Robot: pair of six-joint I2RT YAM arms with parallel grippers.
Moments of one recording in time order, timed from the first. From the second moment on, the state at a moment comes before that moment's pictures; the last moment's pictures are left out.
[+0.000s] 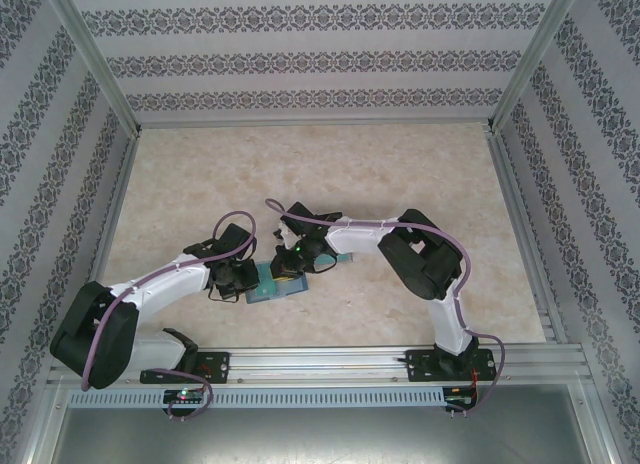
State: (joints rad) left arm -0.48 1.29 0.59 -0.59 0.10 -0.85; right arm 0.85 2.07 1.28 -0.31 -0.65 0.76
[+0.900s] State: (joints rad) left arm -0.48 1.28 0.59 -0.58 0.10 -0.85; right arm 0.82 2.03 1.20 -0.24 -0.68 0.78
